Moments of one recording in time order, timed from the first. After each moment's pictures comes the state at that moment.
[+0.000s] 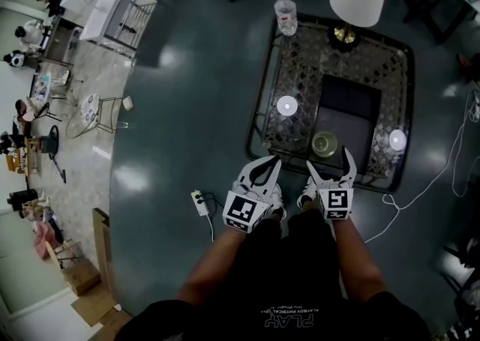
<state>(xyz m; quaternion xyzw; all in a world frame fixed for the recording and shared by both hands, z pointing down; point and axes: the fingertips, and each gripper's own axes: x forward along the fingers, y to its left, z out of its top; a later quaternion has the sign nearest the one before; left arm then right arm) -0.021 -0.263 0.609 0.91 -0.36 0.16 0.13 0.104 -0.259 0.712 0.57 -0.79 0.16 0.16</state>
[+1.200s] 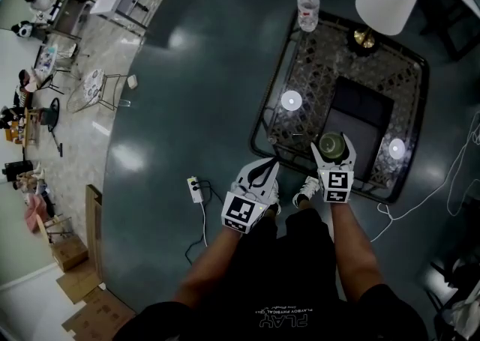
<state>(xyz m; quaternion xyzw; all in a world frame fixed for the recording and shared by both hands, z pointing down) -0.045 -0.252 0.631 0.89 -0.40 0.17 0.15 0.095 -0.312 0.747 0.55 -0.80 0.16 0.19</state>
